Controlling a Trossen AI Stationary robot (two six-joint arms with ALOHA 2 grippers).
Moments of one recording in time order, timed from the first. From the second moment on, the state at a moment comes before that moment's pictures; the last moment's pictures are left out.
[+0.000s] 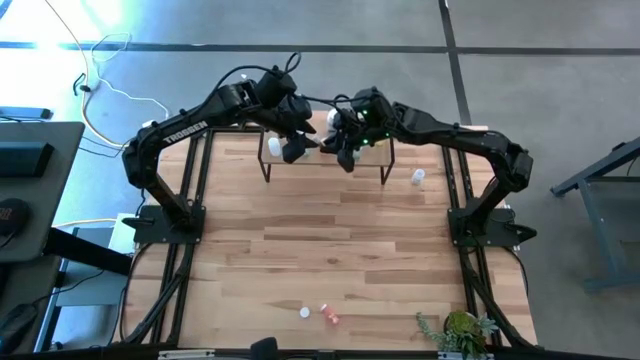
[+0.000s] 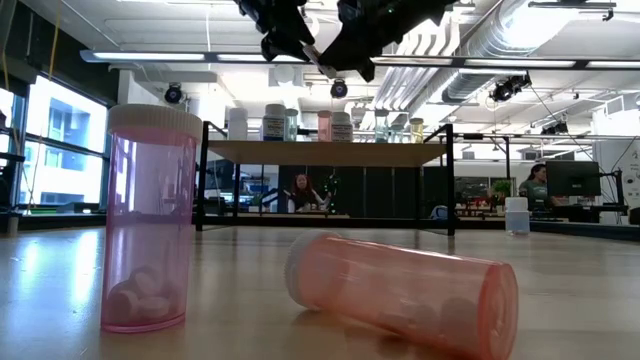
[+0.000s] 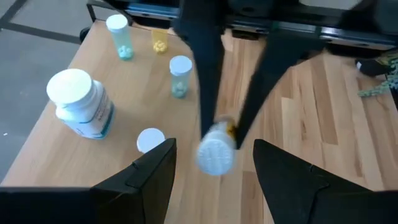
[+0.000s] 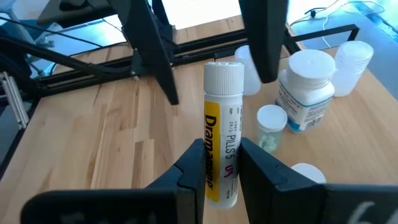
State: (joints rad) left arm 0.60 1.64 1.75 -0.90 0.32 0.16; right arm -0.41 1.64 1.51 -0.44 -0.36 -0.03
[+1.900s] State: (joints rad) left arm 0.60 1.64 1.75 -0.93 0.43 0.19; right arm -0.39 1.64 1.51 -0.42 -0.36 -0.02
